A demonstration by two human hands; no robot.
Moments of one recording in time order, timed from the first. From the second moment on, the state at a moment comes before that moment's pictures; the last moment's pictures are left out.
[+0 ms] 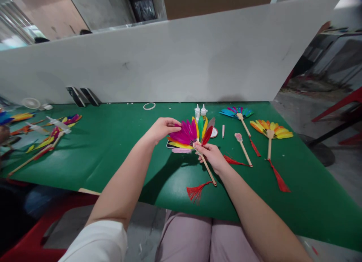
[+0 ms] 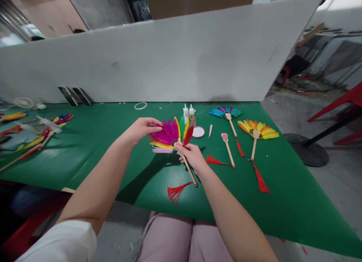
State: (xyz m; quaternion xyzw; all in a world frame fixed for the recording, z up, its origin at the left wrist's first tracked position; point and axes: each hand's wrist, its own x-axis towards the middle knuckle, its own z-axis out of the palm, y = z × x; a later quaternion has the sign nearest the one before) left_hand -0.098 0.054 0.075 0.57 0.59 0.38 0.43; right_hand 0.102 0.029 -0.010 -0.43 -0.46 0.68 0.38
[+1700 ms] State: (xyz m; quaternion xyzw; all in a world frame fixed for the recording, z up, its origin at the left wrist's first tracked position) left_hand -0.073 0.050 0.073 0.56 0.57 0.42 0.43; right_hand 0.104 0.028 -0.006 -0.43 -0.44 0.68 0.39
